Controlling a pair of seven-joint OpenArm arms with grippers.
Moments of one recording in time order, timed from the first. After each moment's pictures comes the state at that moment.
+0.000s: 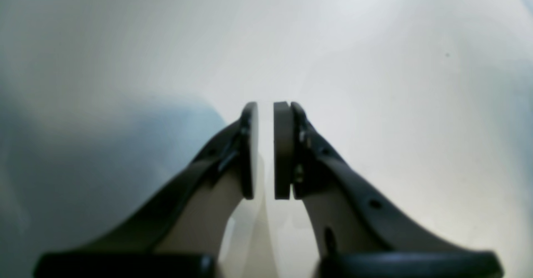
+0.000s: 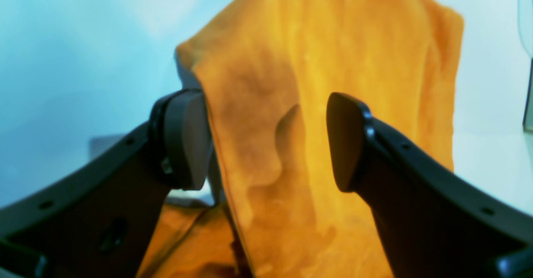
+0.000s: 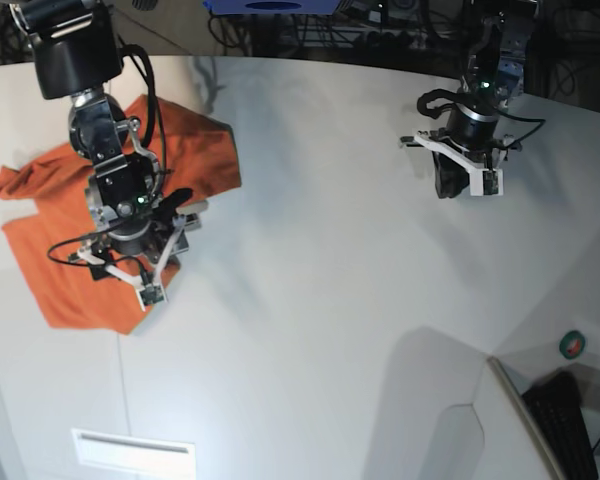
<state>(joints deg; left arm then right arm) 21.4 -17.9 2.0 80.0 -21.0 -1.0 2.4 3.6 6.6 -13.0 72.1 -12.8 -3.7 -35.1</state>
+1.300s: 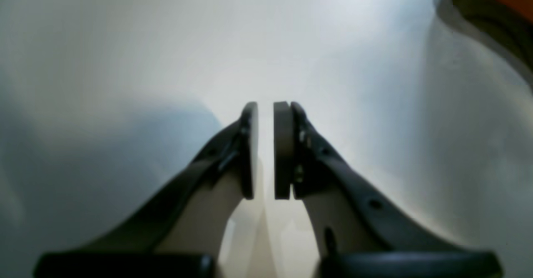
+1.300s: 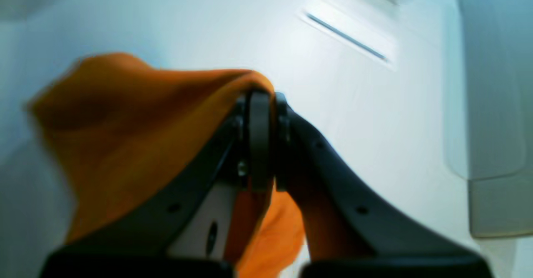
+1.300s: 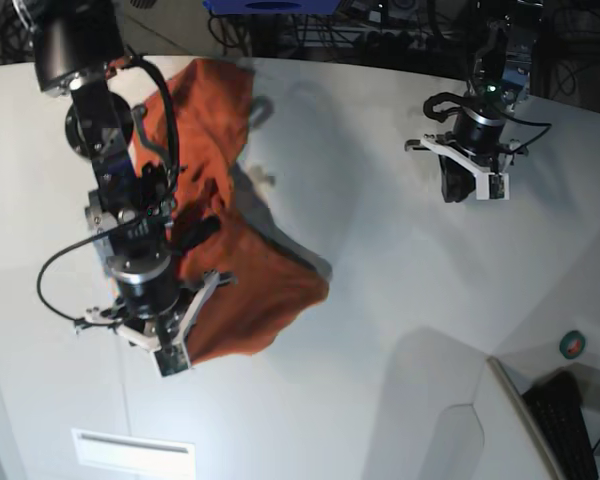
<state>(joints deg) 20.9 -18.9 1.4 80.0 -20.7 -0.9 2.7 5.1 6.1 -16.1 93.6 -12.7 -3.9 -35.0</state>
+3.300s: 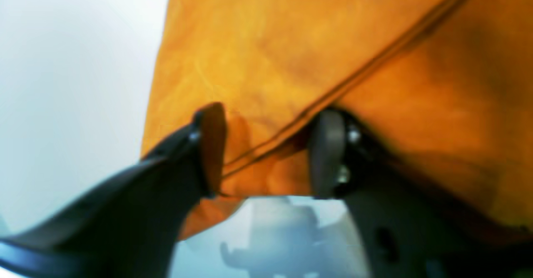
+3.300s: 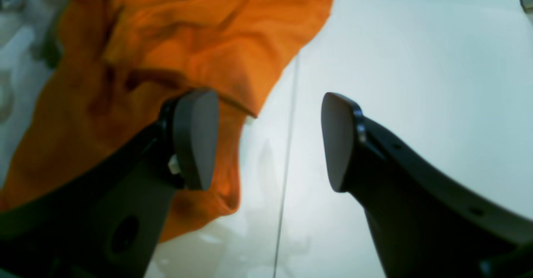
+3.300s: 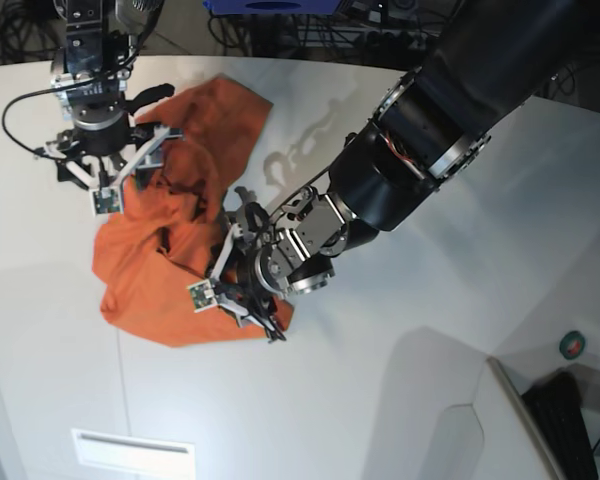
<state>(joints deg) -32.6 5.6 46.2 28.1 17.3 -16.3 0.6 -25.0 -0.6 1.3 104.4 -12.6 2.8 -35.4</state>
